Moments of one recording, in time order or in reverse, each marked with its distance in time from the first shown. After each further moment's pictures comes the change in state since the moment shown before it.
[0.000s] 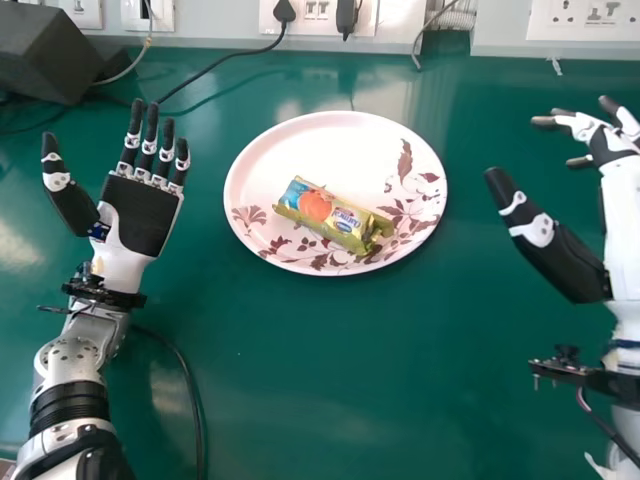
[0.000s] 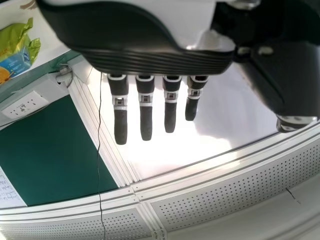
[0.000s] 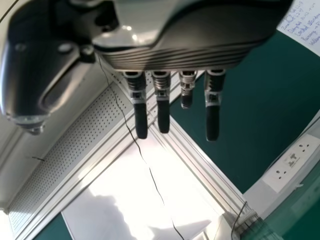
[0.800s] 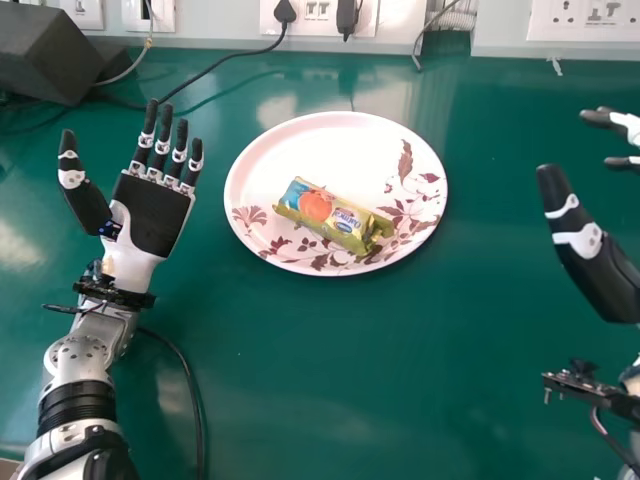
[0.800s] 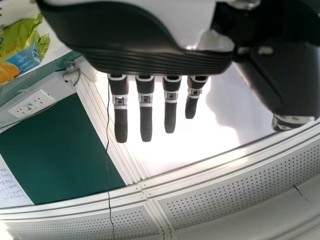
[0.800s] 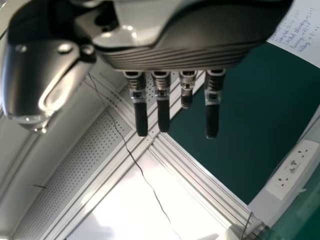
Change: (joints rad) left arm 0.006 -0.005 -0.029 -0.007 0.003 -0.012 -0.021; right arm 0.079 0.093 -0.034 -0.009 0.076 -0.101 -0.061
